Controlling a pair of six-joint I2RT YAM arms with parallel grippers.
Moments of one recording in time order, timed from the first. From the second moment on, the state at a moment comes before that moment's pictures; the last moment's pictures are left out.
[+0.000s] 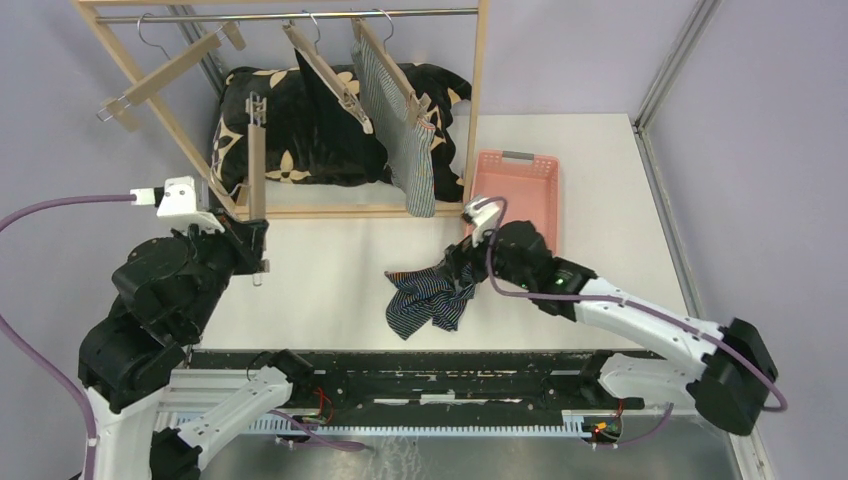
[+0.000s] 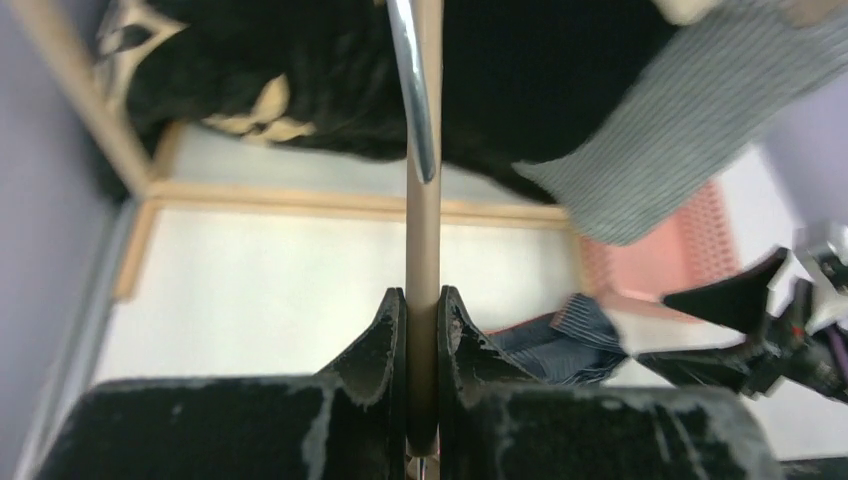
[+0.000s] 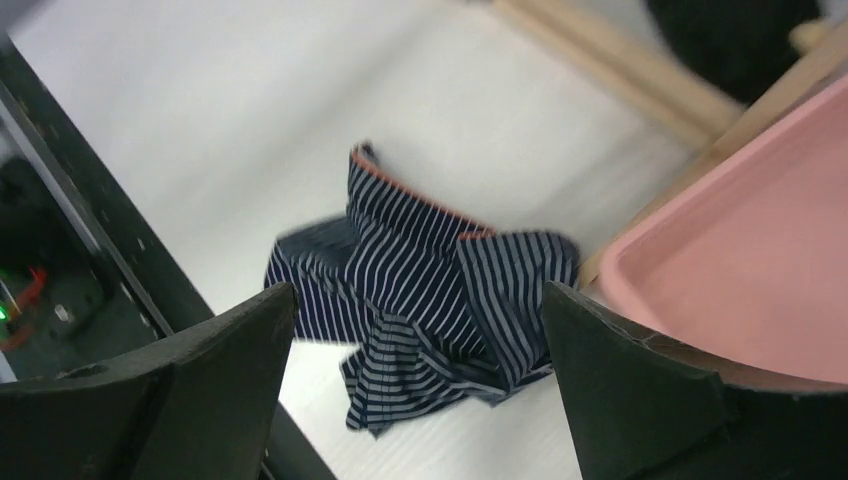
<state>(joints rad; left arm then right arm) -0.56 0.69 1.51 -1.00 -0.40 -0.32 0.81 1.08 0.75 0.01 -0.06 0.19</state>
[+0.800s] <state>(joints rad) -0.67 0.91 1.78 -1.34 -0.68 -0.24 1.01 1.72 0.84 0.11 0.08 0.12</state>
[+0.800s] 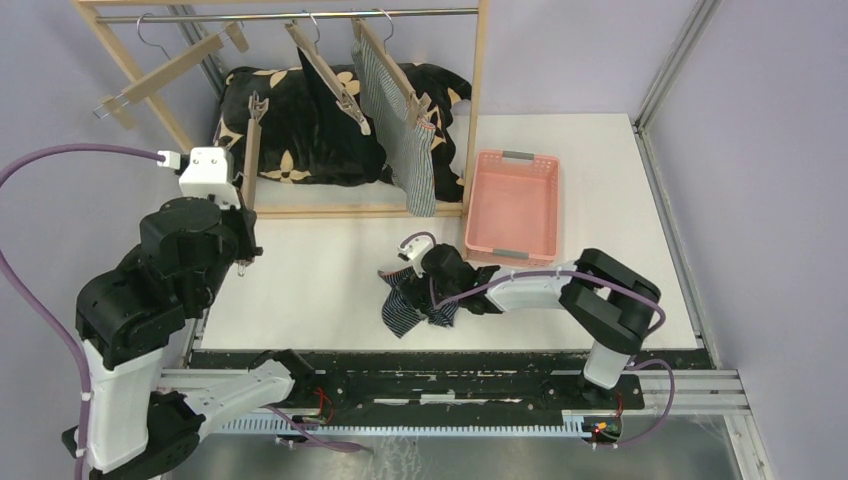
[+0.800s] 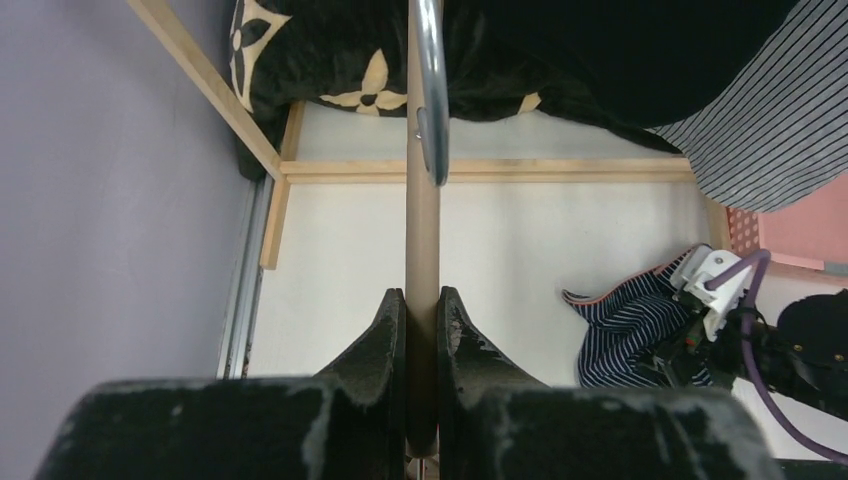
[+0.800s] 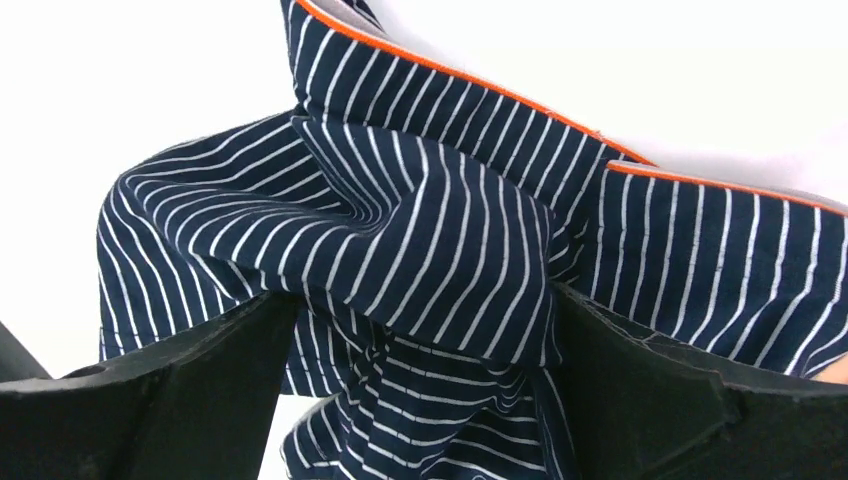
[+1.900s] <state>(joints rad) 0.01 1.35 1.88 -0.96 0.10 0.03 0.94 1.10 0.92 -0.23 0.45 0.10</state>
